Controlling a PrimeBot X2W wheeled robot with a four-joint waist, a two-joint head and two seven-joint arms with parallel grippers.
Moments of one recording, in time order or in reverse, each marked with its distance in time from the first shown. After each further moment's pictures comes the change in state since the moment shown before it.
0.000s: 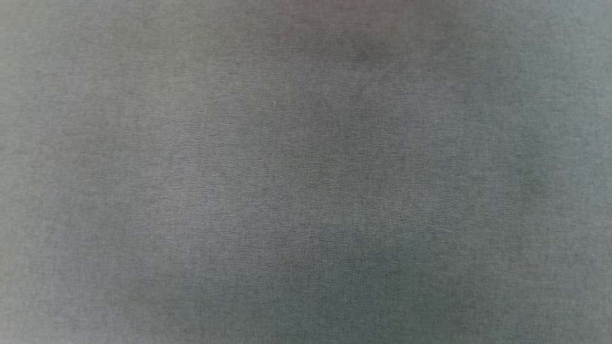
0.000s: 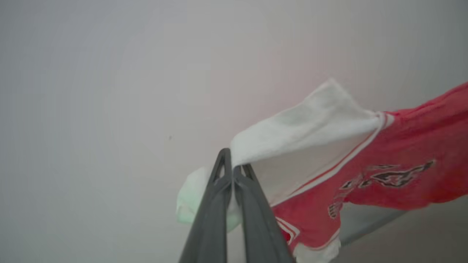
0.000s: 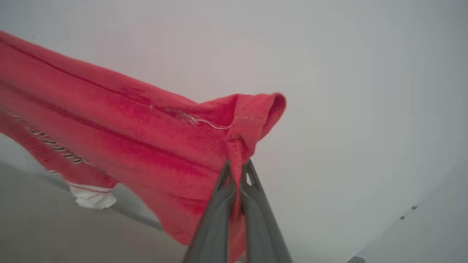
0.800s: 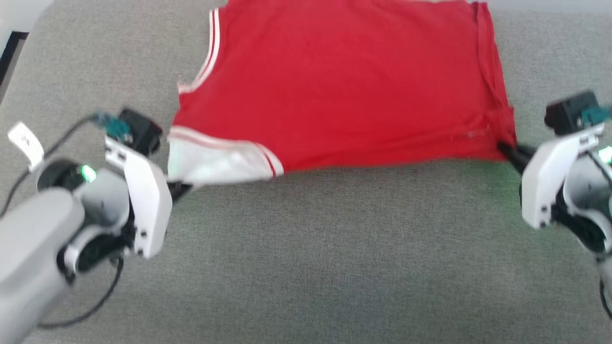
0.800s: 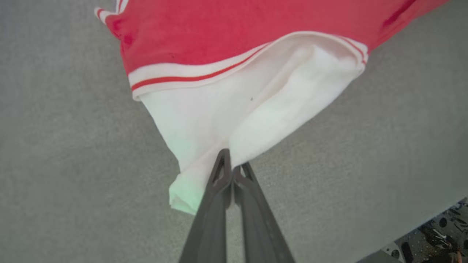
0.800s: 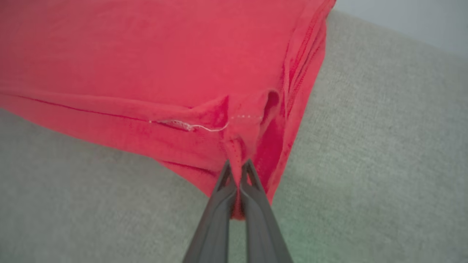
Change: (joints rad) left arm 0.770 0.318 -0.268 -0.632 -0.514 0.120 0.610; right arm 0.784 -0.213 0.158 -0.429 0.420 0.000 0.403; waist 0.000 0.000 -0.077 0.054
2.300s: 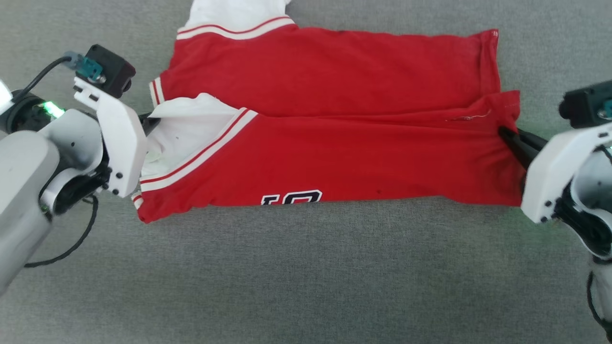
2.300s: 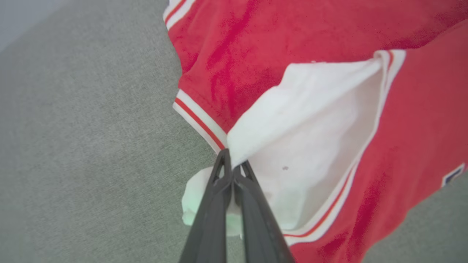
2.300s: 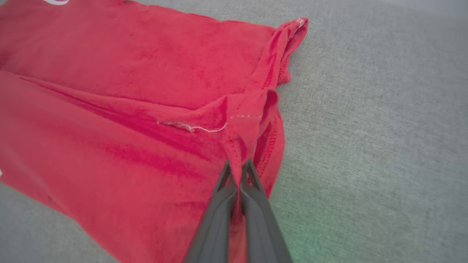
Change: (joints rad) left arm -0.147 -0.024 0.012 0.145 0.146 -0.058 -0.021; right arm 0.129 0.136 -0.229 -0.290 -0.091 0.000 0.185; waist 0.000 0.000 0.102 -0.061
